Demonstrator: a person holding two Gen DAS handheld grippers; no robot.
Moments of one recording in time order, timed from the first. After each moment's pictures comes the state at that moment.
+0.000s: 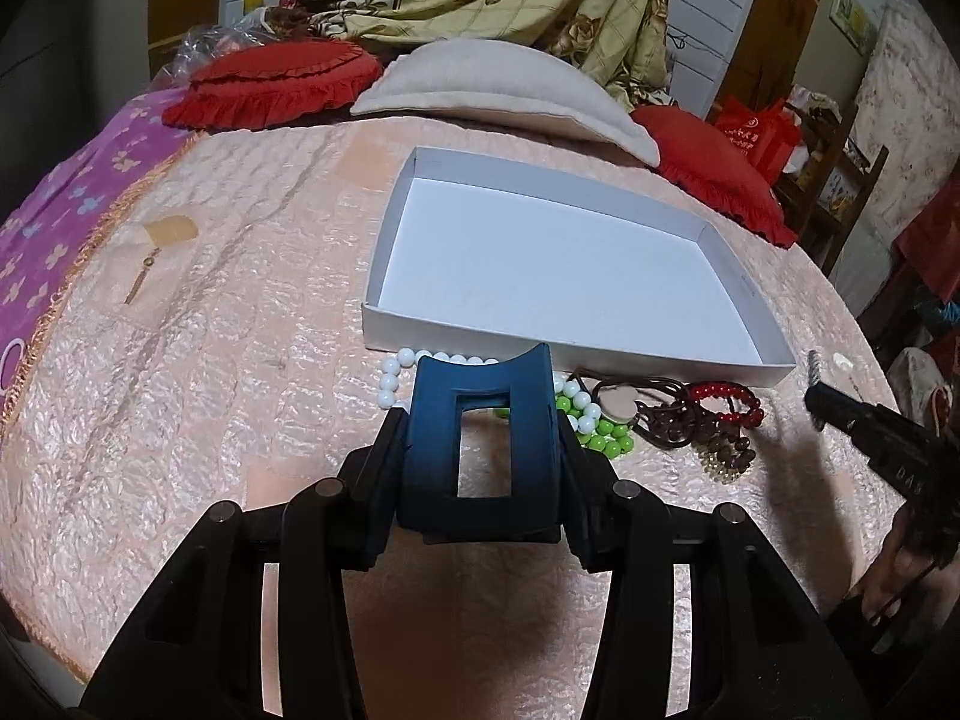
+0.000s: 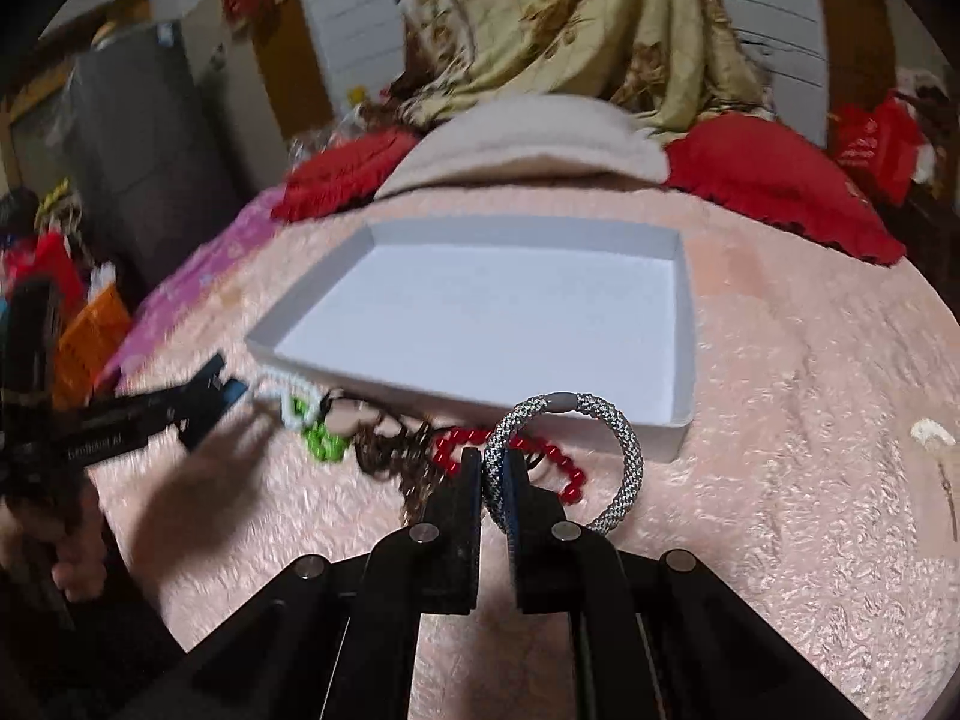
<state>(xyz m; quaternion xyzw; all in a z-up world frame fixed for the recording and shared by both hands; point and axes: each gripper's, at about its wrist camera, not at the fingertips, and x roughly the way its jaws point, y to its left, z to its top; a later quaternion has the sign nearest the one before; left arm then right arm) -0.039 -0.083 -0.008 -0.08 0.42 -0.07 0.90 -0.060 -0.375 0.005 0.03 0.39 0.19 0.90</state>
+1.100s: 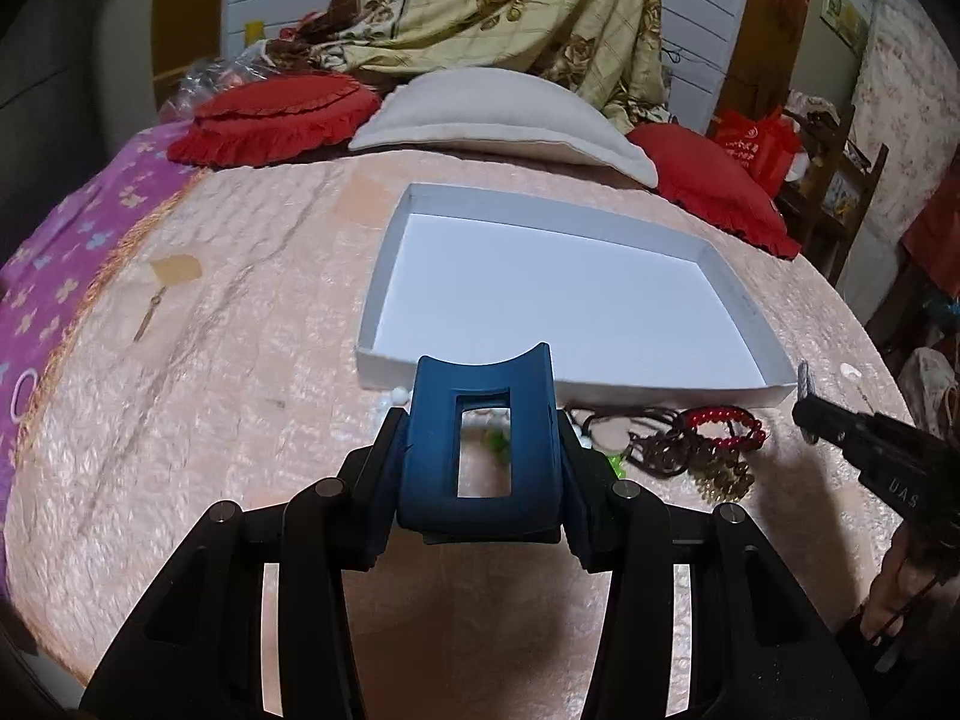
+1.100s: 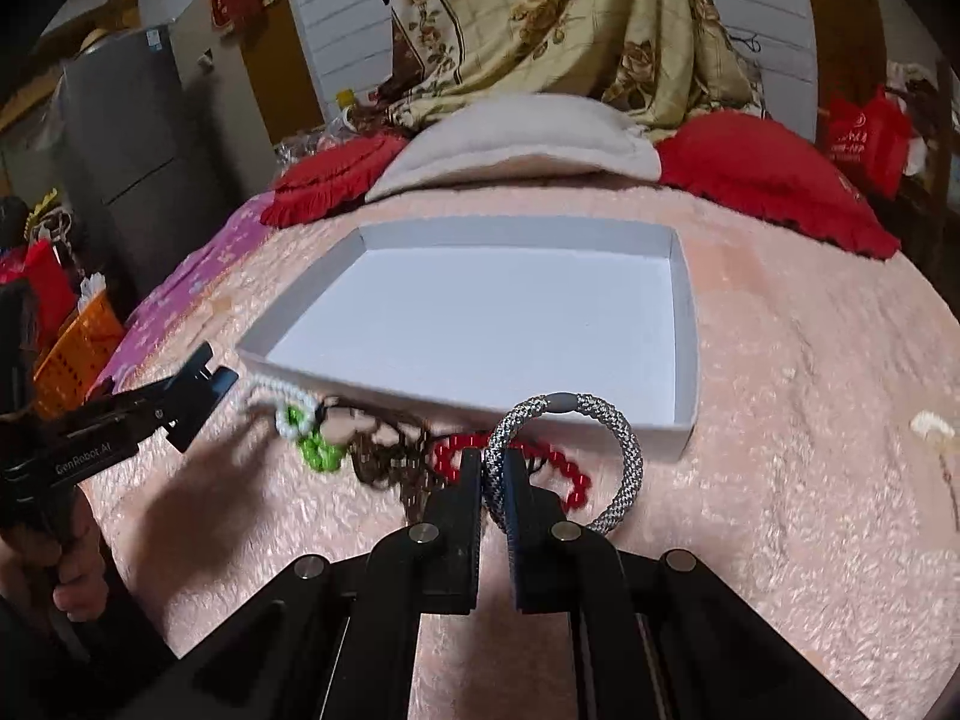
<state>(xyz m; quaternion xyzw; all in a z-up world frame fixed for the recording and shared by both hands) -0.031 -0.092 0.004 -0.06 0.40 -0.07 0.91 -0.052 -0.368 0.005 0.03 0.39 0.18 0.90</state>
